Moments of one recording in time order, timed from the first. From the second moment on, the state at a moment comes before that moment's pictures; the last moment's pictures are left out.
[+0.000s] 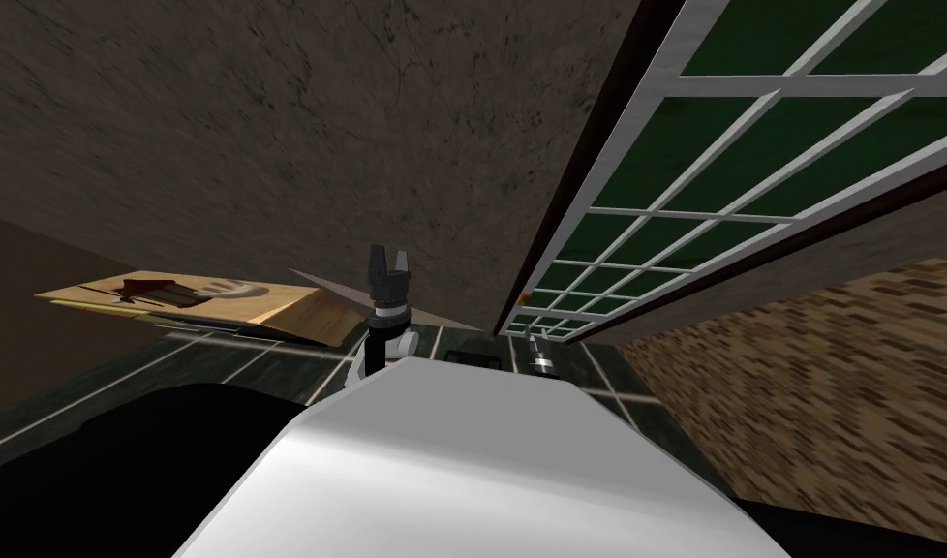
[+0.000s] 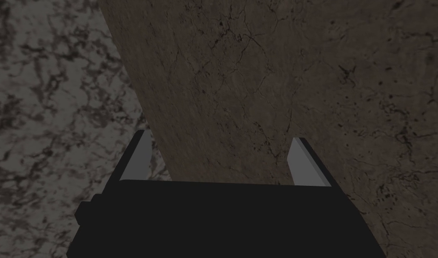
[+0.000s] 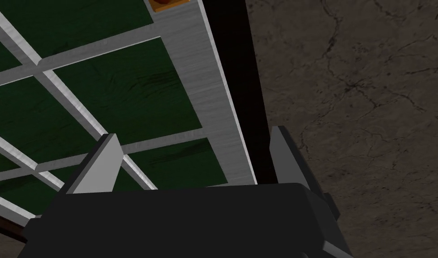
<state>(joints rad) 0.40 -0.16 -0.01 -1.23 0.03 -0.84 1.11</state>
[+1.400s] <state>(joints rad) 0.38 -0.19 -0.02 -1.04 0.02 -0.91 1.33</state>
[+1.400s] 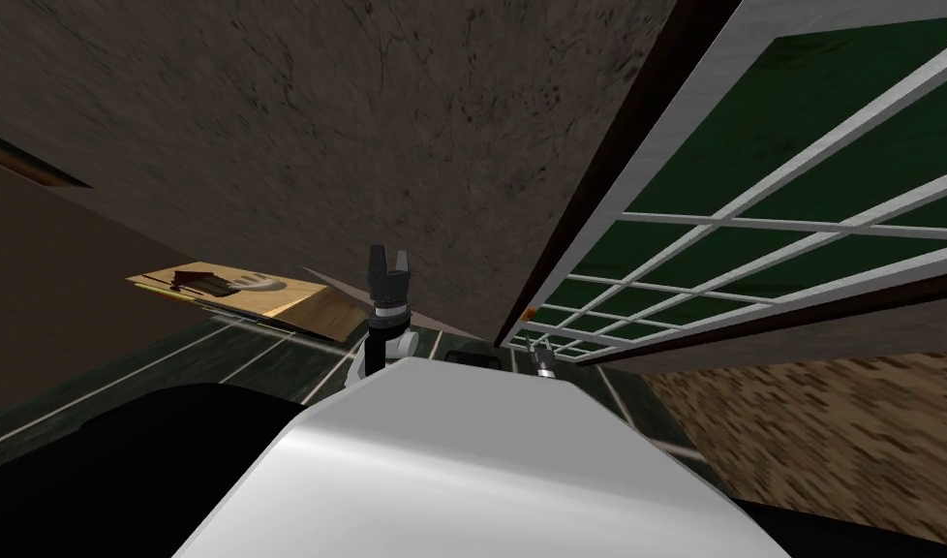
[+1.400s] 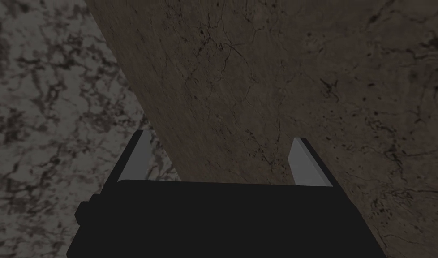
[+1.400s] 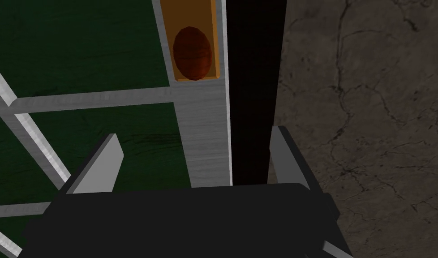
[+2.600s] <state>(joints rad) 0.35 -0.24 -0.09 -0.90 -0.02 -0.98 1.28</state>
